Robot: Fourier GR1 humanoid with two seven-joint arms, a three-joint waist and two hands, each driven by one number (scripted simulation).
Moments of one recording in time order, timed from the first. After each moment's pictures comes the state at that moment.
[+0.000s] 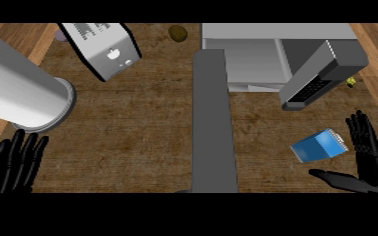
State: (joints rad) left arm 0.43 0.00 0.14 -2.09 0.15 -0.33 -0.20; right arm 0.02 -0.24 -0.37 -1.13 0.05 0.20 -0.68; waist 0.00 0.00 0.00
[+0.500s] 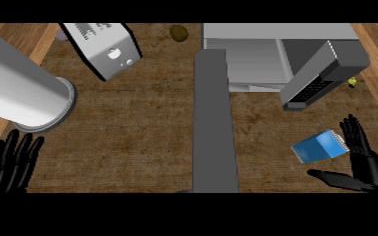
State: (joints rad) left arm 0.43 0.01 0.16 -2.11 0.18 -0.34 -0.17; right arm -0.11 -0.31 -0.38 -0.73 0.10 0.21 -0.89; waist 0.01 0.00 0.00
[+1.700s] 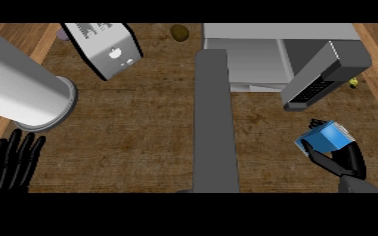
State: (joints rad) left arm 0.42 0.02 0.18 -2.07 0.18 -0.35 -0.19; right arm -0.32 -0.32 -0.38 -0.37 0.04 0.25 -0.98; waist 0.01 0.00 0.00
